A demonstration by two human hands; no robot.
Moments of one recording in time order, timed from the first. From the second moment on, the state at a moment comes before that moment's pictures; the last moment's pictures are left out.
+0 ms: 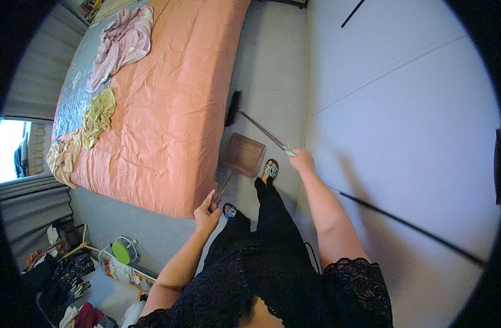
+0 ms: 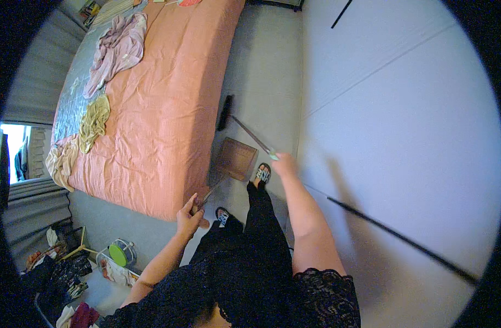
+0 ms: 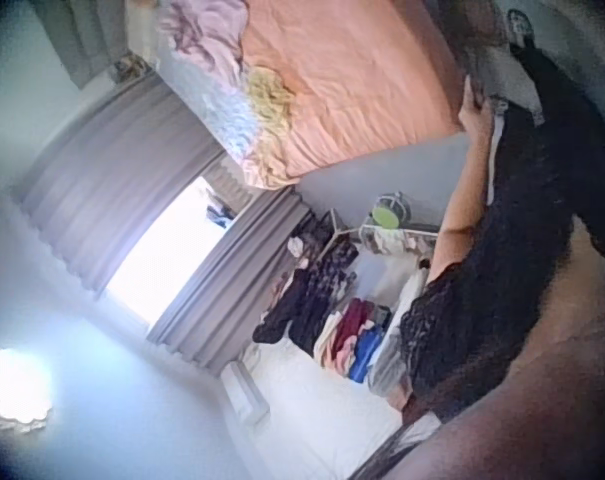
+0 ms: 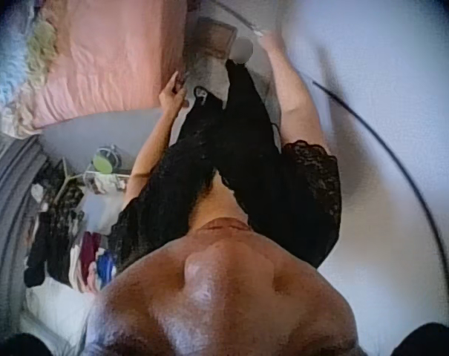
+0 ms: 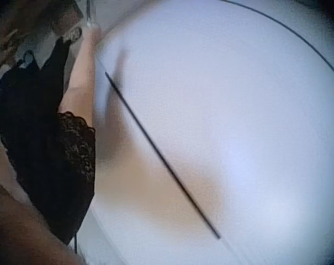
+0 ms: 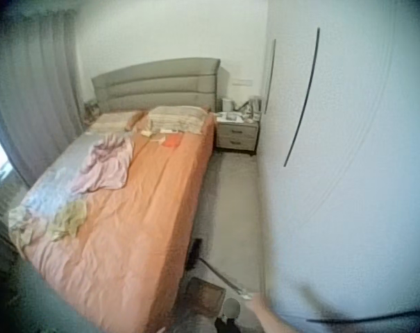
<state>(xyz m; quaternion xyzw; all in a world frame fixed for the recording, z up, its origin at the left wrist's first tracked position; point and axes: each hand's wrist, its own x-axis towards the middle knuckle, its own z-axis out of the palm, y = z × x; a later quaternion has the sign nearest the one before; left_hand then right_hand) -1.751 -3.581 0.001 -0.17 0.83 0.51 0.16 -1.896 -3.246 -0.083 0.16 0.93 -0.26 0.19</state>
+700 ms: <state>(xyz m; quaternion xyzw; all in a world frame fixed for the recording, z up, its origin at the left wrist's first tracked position) -2.036 -3.509 0.023 -0.15 0.86 0.46 0.13 -2.185 -3.195 -0.103 0.21 0.92 -0.28 0.20</state>
